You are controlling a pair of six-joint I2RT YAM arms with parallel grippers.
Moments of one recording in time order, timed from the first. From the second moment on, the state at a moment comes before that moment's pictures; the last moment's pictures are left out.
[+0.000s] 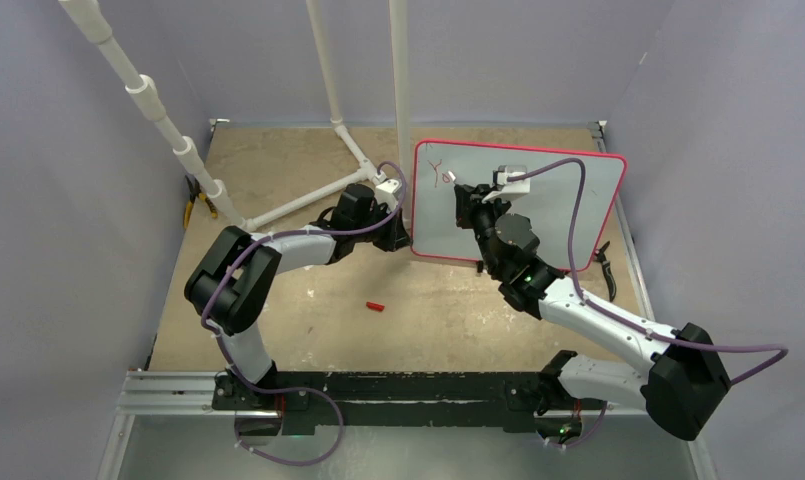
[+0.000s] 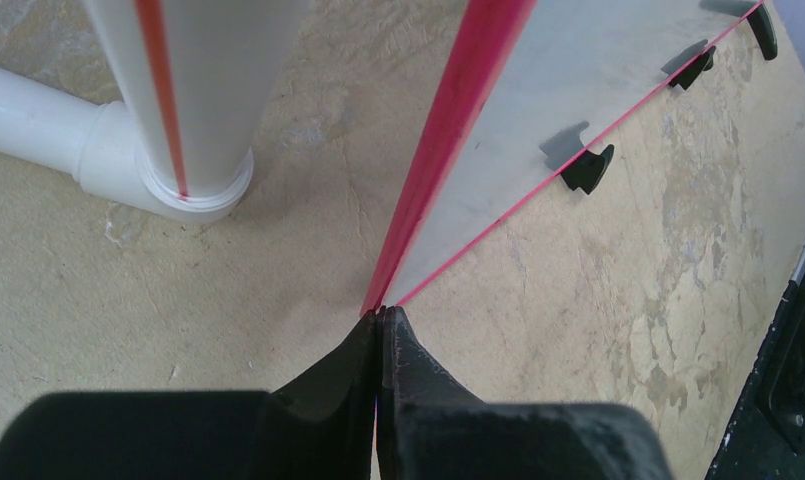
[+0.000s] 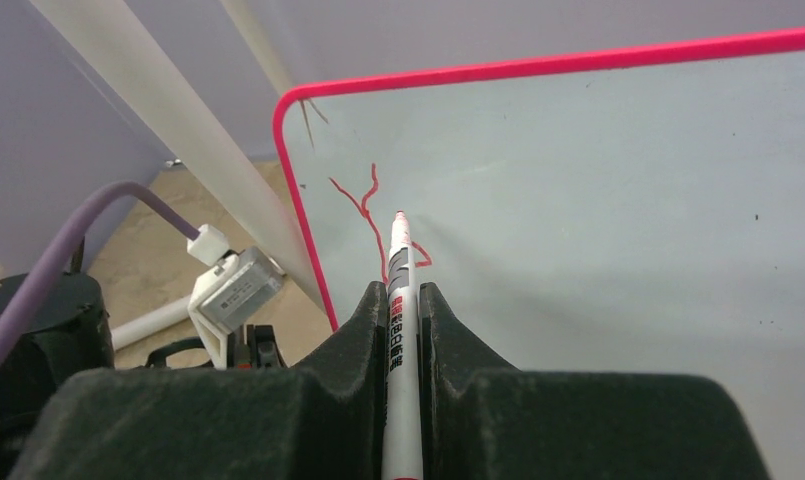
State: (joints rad) left arm -0.56 1.77 0.95 0.25 0.41 -0.28; right arm 0.73 1.12 0.69 0.49 0.54 0.28
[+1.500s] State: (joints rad) left arm -0.57 1.77 0.95 0.25 0.41 -0.28; right arm 0.73 1.14 0.65 0.44 0.62 0.29
